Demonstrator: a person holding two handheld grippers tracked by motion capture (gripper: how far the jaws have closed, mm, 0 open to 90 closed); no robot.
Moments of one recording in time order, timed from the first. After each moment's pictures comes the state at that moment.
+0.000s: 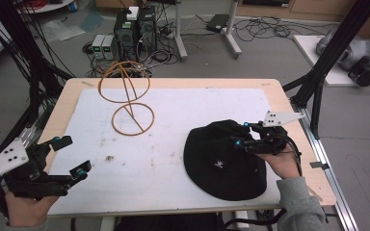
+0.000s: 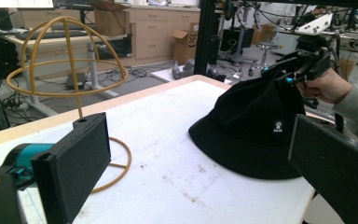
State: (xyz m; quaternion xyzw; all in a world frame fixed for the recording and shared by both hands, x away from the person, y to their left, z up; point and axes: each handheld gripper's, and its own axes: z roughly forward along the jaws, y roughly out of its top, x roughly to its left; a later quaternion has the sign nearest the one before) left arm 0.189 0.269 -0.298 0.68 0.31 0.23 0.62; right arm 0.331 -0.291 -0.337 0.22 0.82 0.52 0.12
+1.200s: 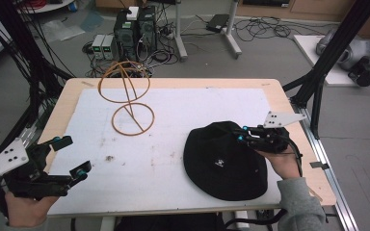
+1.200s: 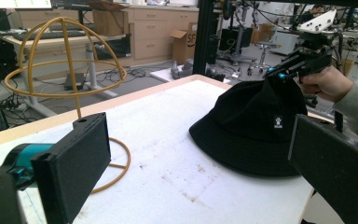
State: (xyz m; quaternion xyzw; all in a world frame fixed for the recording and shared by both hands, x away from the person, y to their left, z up) left arm 0.189 0.269 -0.297 0.68 0.31 0.23 0.62; right arm 0.325 -0.291 -0.331 0.22 0.82 0.51 0.14
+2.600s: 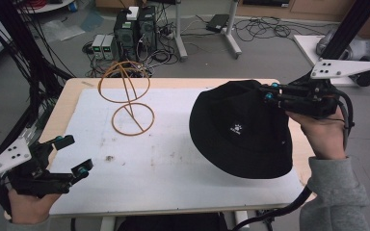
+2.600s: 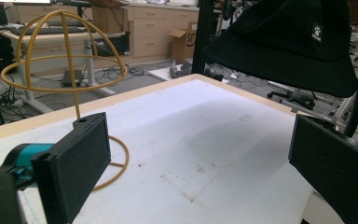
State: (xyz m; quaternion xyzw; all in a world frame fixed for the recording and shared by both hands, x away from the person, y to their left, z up) left arm 0.195 0.270 -0.302 0.68 0.32 0.22 0.62; right arm 0.304 -0.304 -0.173 0.23 0.79 0.54 0.19
